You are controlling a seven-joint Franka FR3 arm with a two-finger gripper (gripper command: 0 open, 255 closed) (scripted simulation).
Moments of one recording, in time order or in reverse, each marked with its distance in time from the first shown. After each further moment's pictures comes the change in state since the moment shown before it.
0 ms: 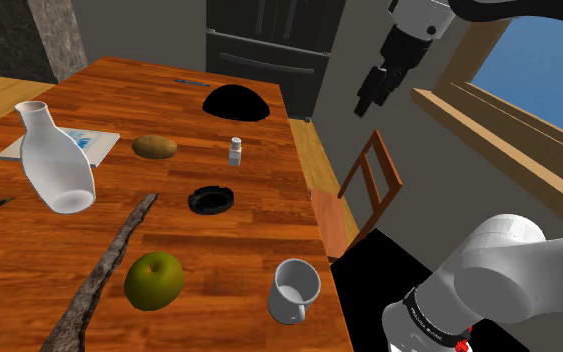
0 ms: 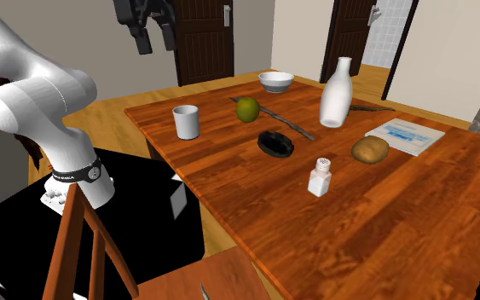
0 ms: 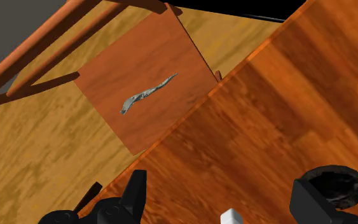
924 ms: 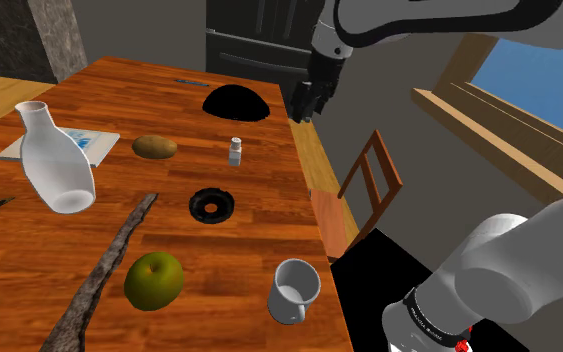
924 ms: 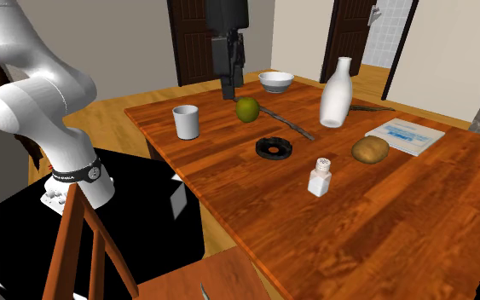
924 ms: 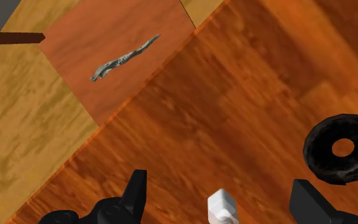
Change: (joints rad) arm 0.018 0.434 0.046 0.165 0.019 0.213 0.046
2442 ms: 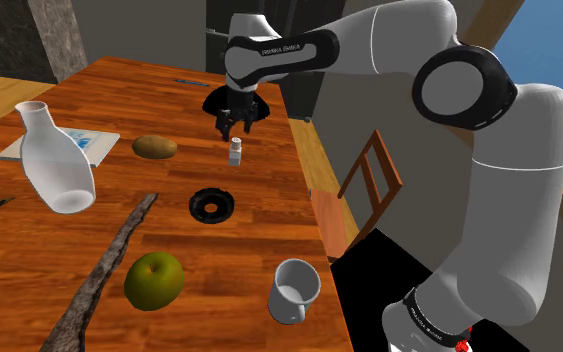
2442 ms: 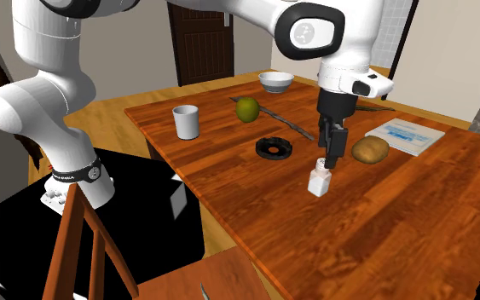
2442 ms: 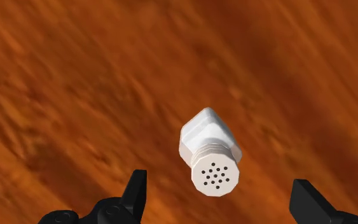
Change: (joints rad) arm 0.053 0.799 0.036 0.642 -0.040 0.071 0.054
